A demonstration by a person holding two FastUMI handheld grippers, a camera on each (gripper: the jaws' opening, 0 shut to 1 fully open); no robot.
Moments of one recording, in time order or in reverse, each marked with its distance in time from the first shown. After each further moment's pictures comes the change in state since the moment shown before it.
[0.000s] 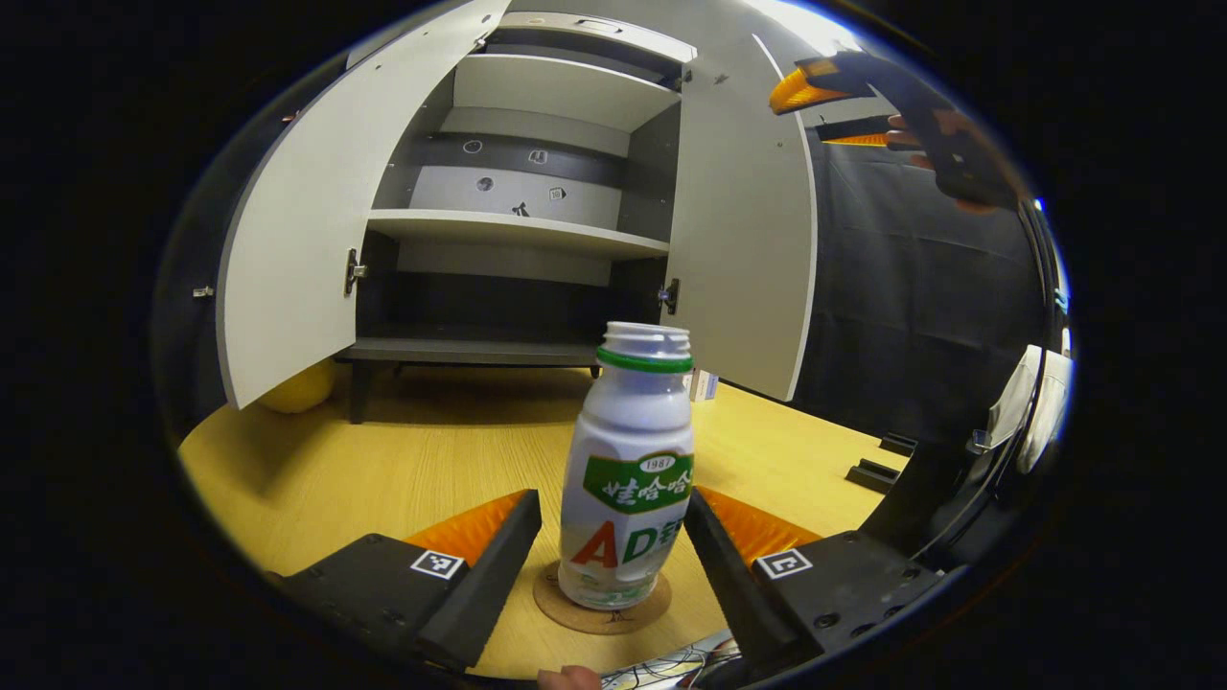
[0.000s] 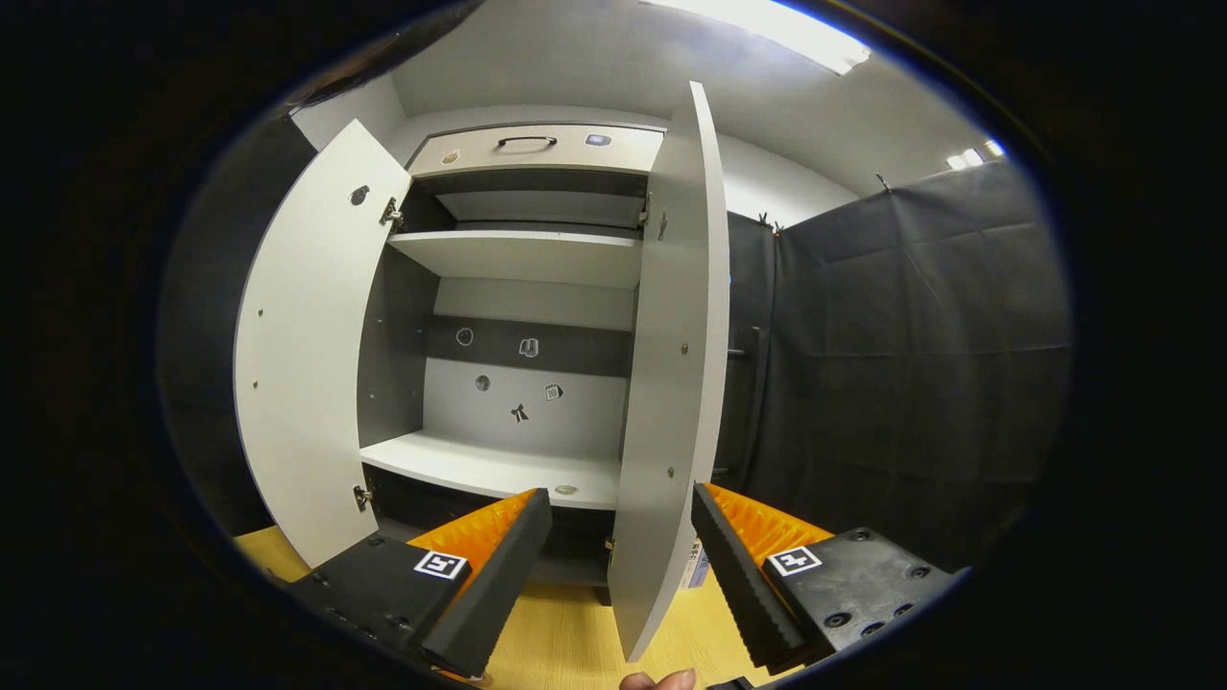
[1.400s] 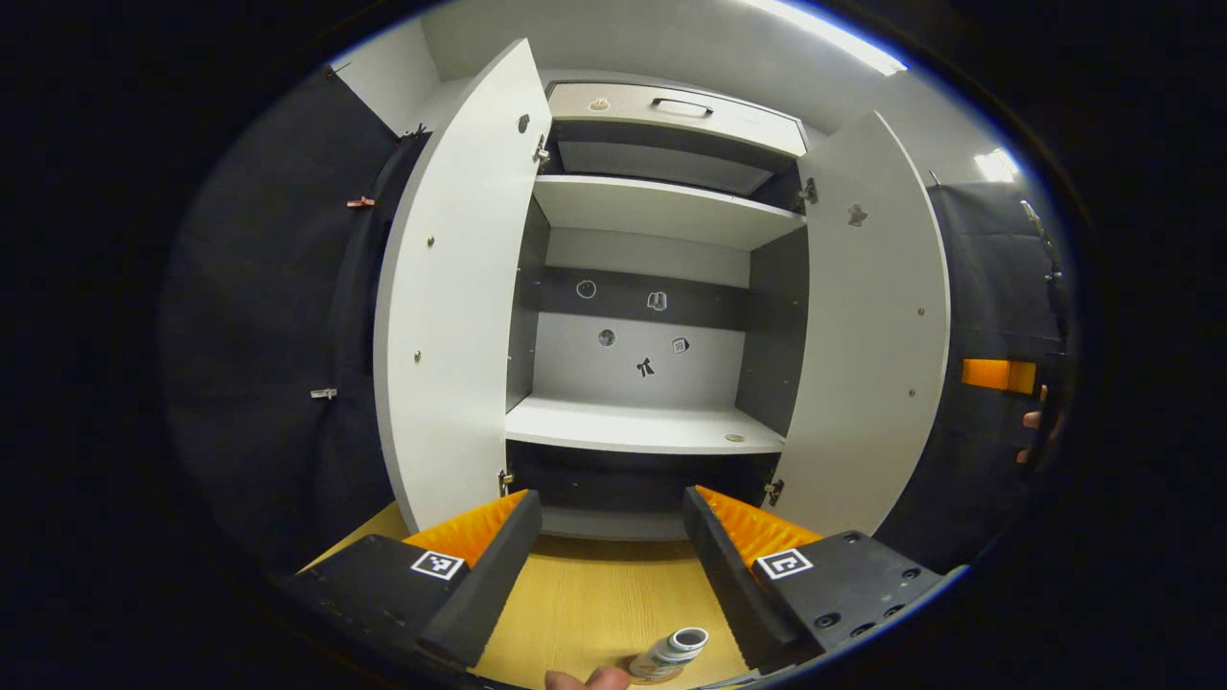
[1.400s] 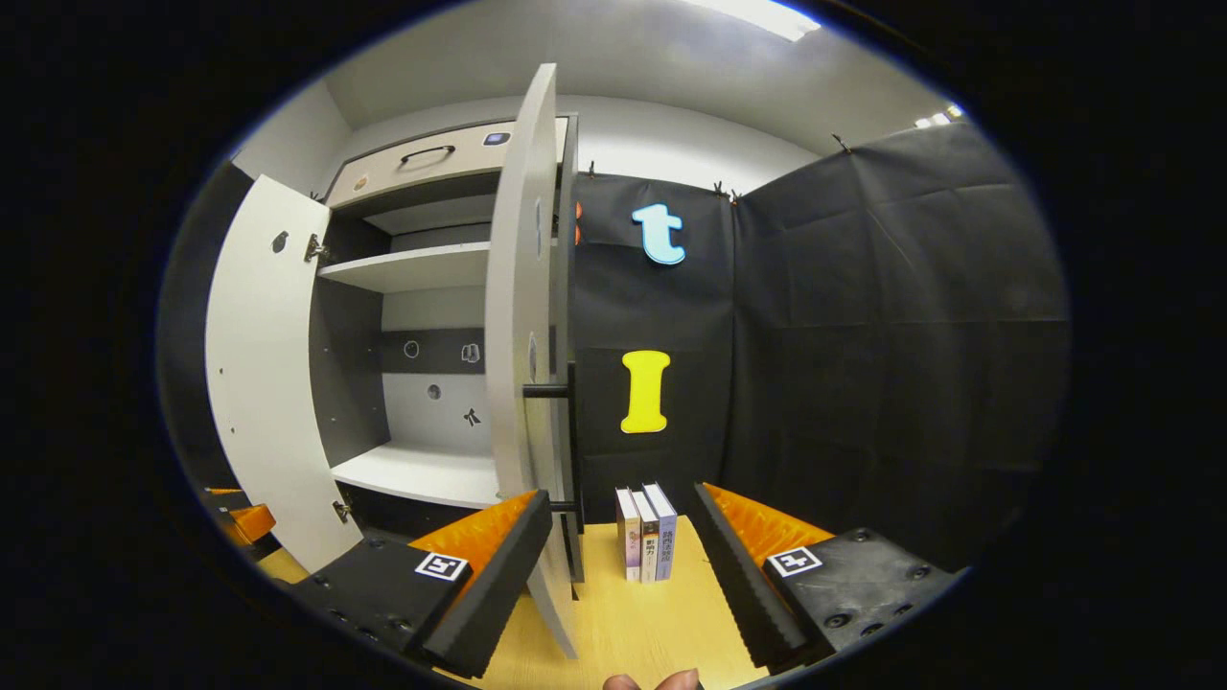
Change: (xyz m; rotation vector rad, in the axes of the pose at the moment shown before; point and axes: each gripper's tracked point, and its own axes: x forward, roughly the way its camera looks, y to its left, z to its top) left arm -0.074 0.053 0.302 -0.062 -0.156 0.435; right arm 0.029 -0.123 0.023 0.118 0.098 -0.043
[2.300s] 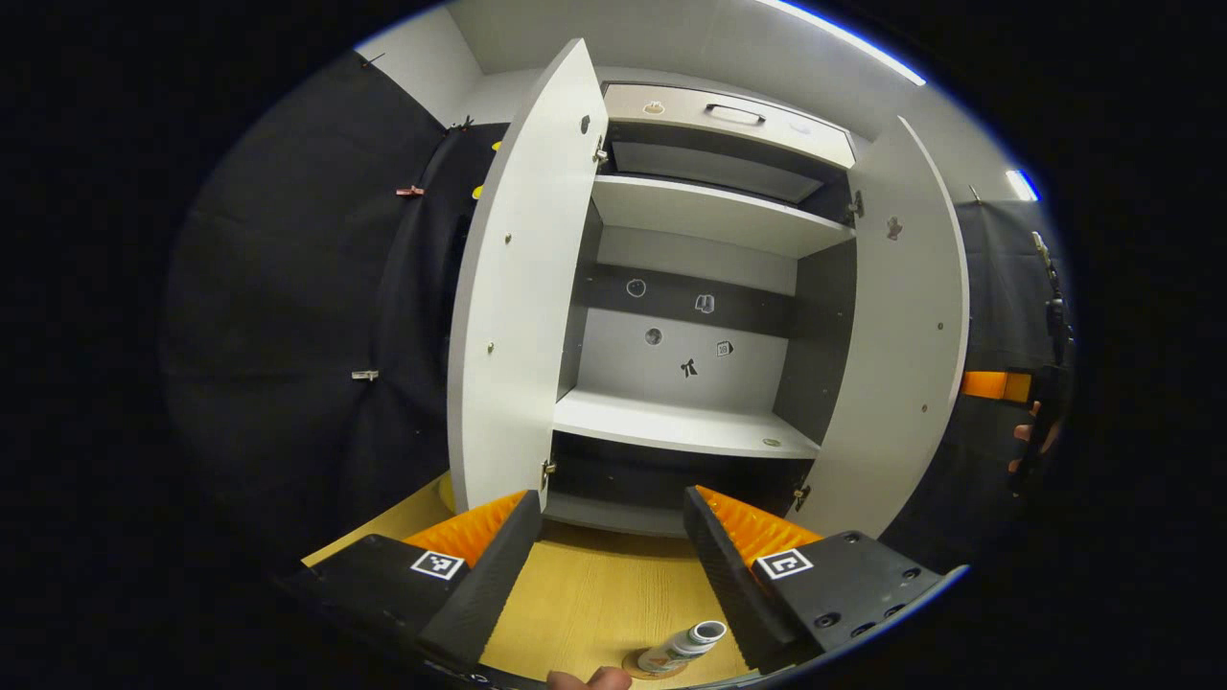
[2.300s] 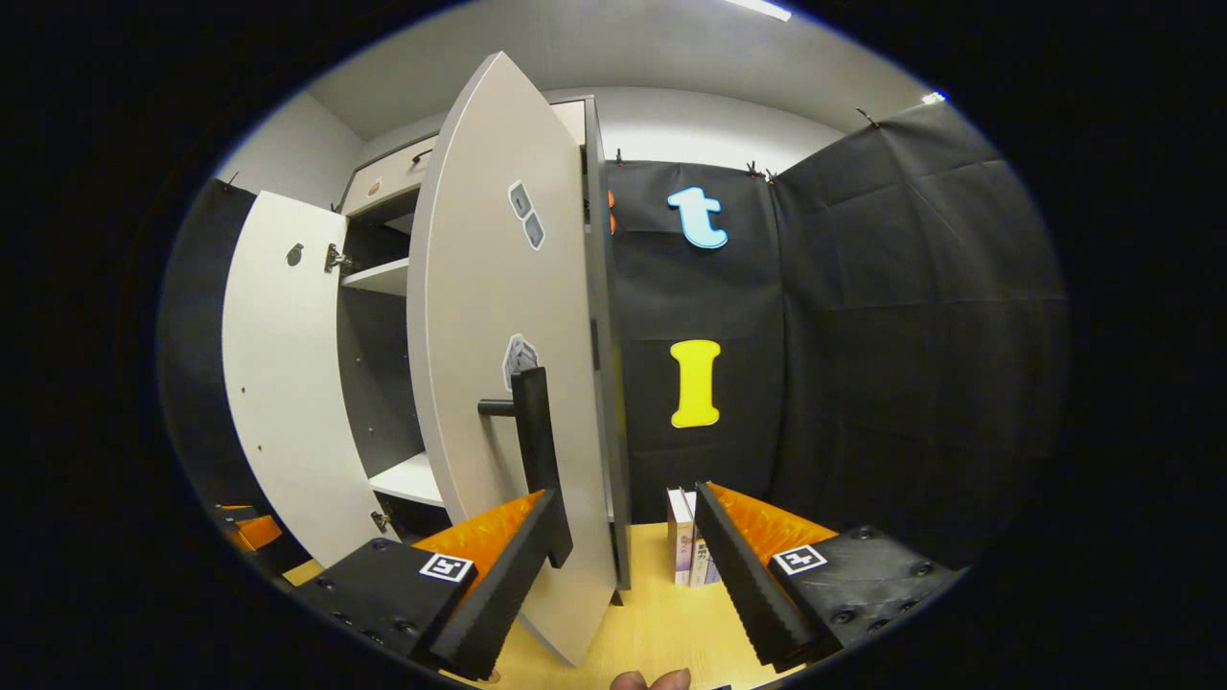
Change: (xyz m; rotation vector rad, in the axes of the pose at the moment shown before) left arm -0.021 0.044 0.001 -0.056 0.005 0.107; right arm 0.026 0.048 -0.006 0.041 0.034 0.173
